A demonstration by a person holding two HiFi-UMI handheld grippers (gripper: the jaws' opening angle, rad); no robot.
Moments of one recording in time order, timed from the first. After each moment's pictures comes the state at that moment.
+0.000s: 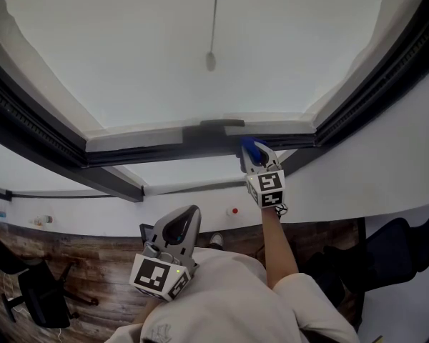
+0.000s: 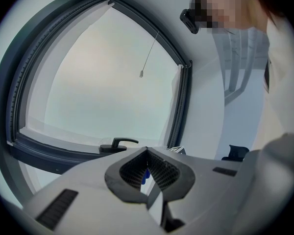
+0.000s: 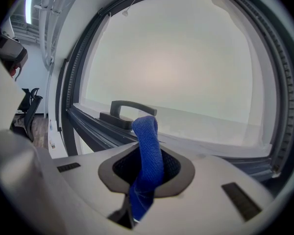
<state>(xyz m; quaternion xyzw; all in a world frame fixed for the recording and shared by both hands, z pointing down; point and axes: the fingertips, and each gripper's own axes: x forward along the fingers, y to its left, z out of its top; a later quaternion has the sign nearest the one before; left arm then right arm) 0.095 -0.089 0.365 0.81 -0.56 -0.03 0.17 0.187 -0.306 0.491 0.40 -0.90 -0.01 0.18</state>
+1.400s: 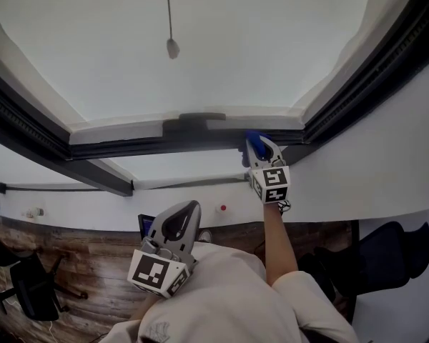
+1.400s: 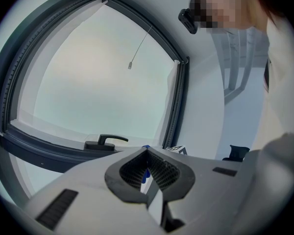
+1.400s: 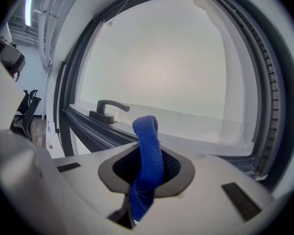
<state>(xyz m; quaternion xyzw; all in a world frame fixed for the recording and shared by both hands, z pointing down) 0.150 -0.103 0.375 0.81 -0.56 -0.04 0.16 0.250 -0.328 0.490 0.41 -0.90 -0.01 0.16</state>
